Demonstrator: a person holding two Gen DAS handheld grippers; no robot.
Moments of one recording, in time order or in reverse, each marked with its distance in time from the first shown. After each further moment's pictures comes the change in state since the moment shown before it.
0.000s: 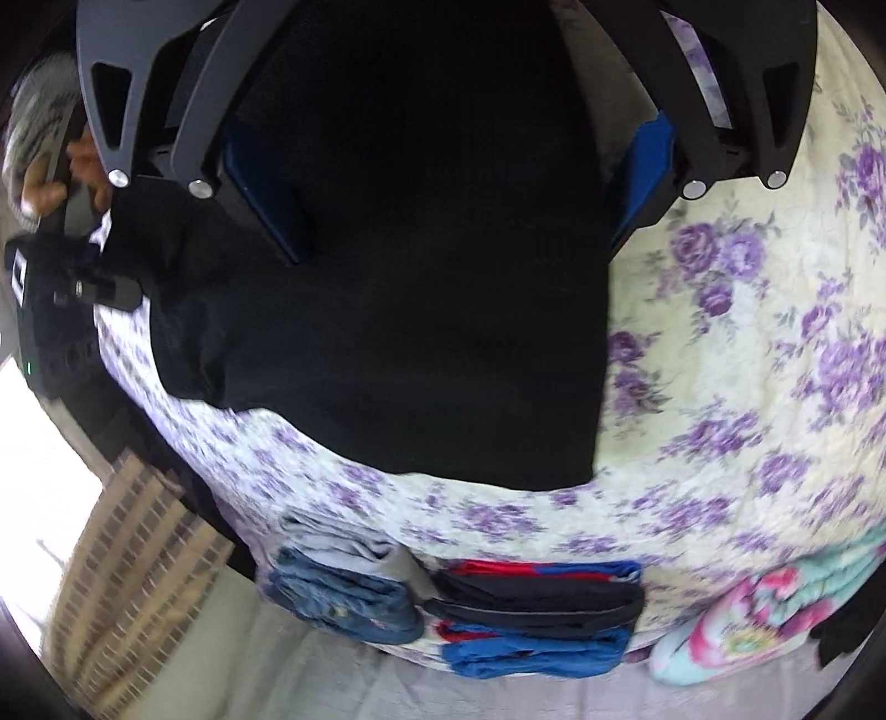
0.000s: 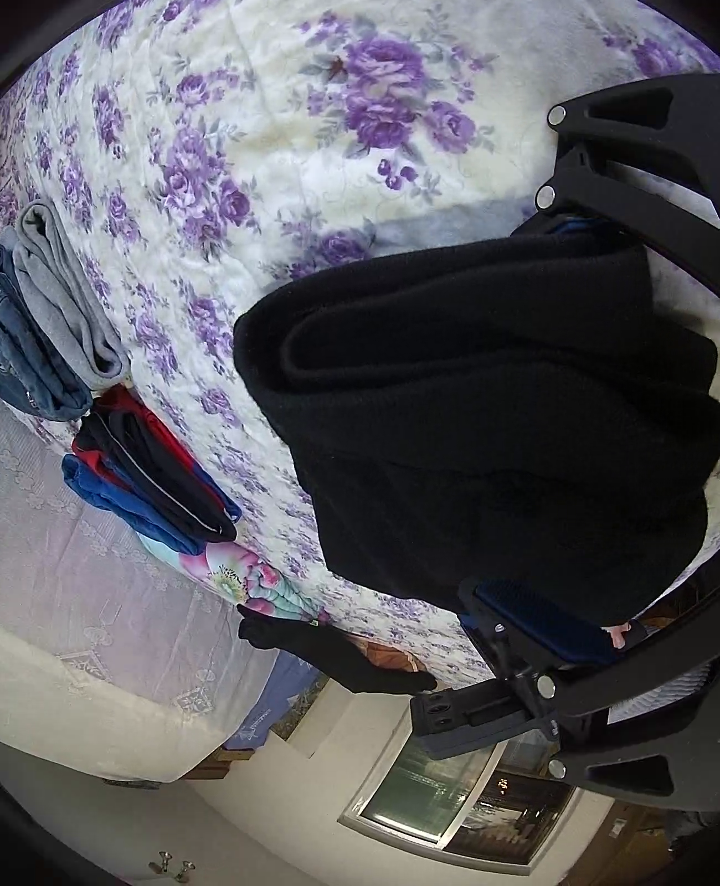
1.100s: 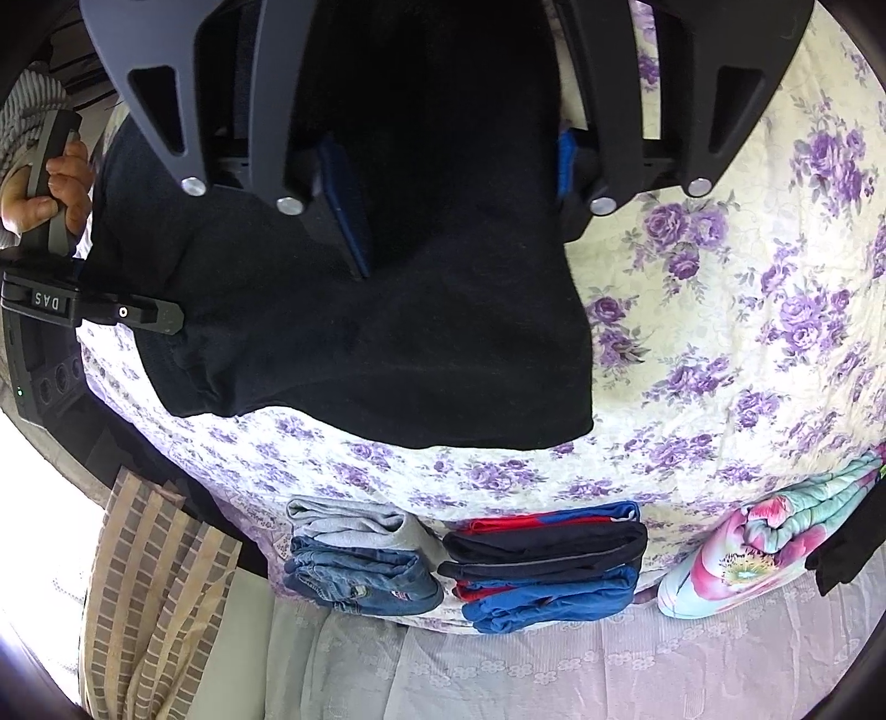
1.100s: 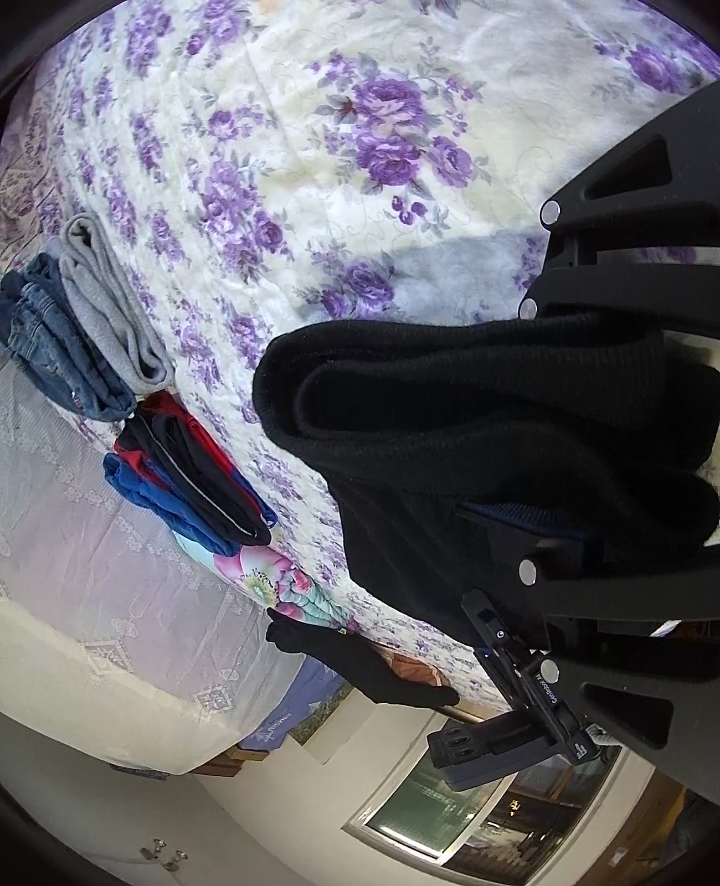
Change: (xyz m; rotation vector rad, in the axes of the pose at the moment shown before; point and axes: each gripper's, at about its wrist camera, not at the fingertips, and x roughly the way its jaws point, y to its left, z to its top) left arm -0.020 -0.011 -0.003 0.079 -0.092 0.083; right arm -0.010 0.001 -0.006 -0.045 -0.128 -0.044
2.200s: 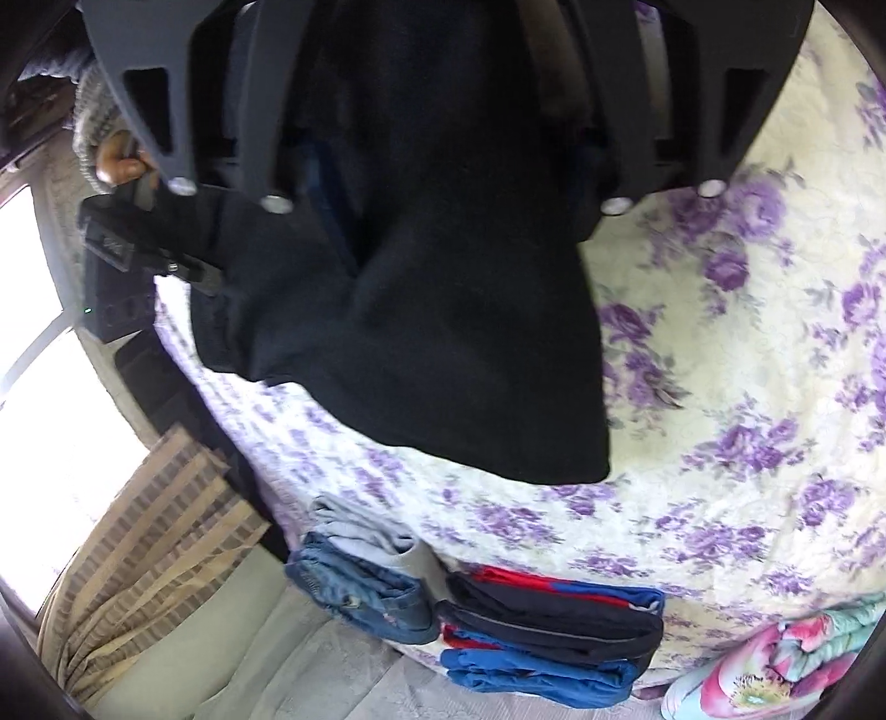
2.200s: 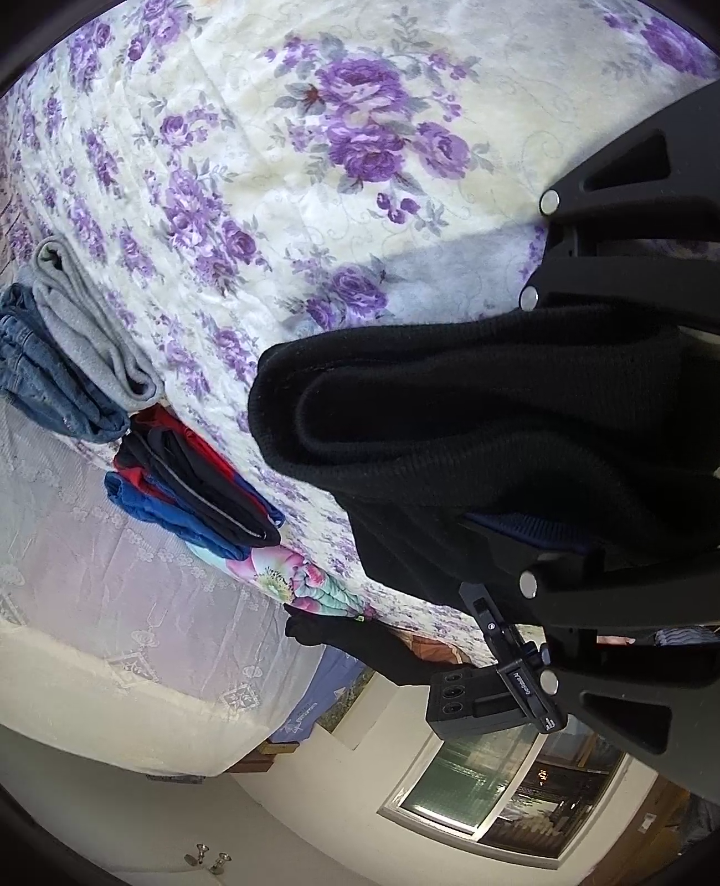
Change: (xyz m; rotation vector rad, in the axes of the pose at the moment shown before) left arm 0.033 0.048 0.011 -0.197 0.110 -0.301; right arm 0.004 -0.013 -0.009 0.088 -0.014 0.063
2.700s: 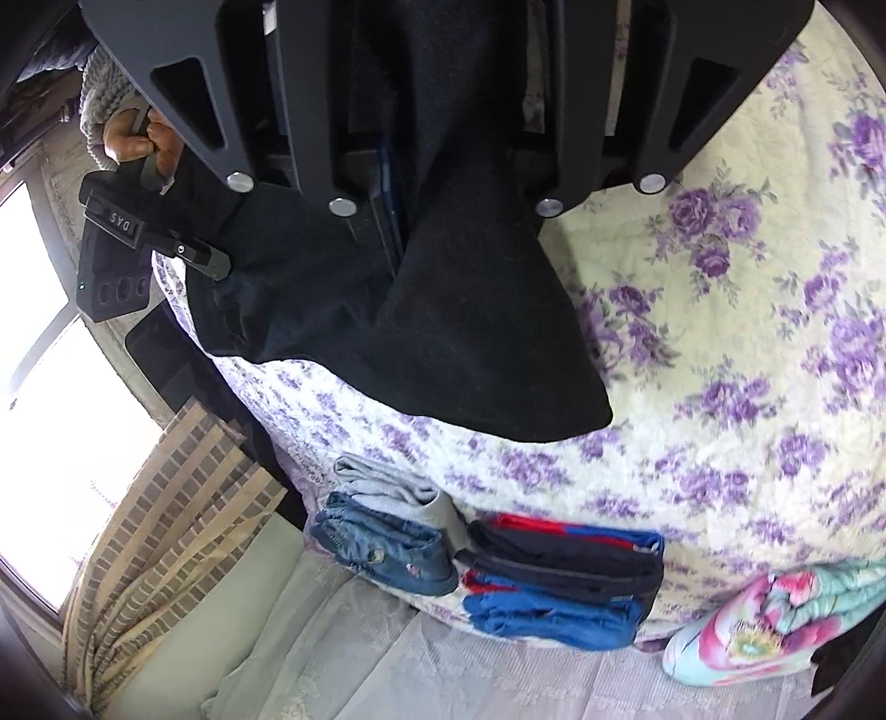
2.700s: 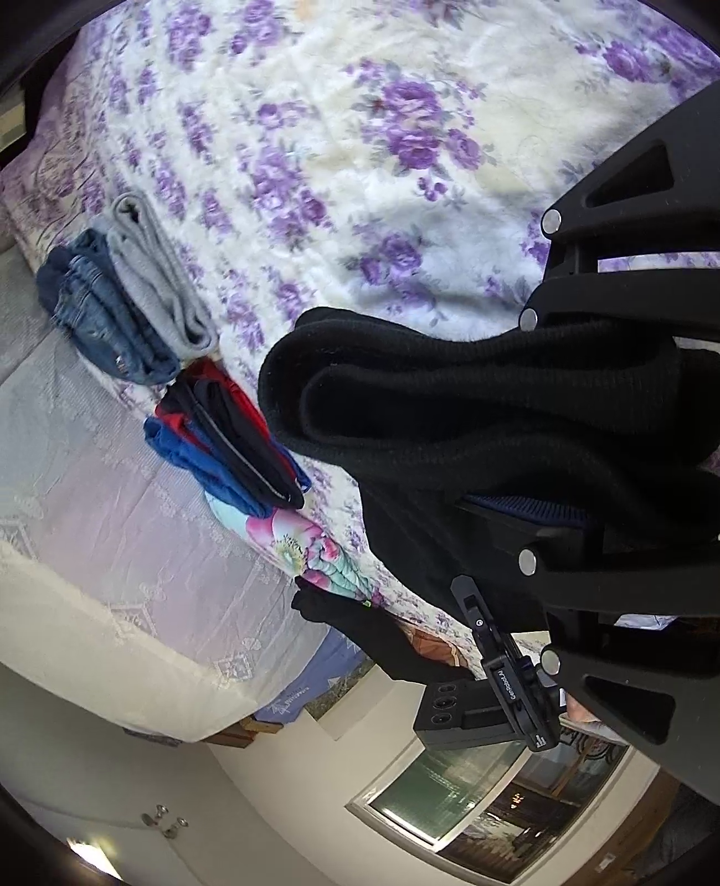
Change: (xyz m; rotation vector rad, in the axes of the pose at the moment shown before) left arm -0.037 -0.028 -0.002 0.038 -0.114 0.020; right arm -0.023 0.035 -0.003 -0.125 -0.094 -0.010
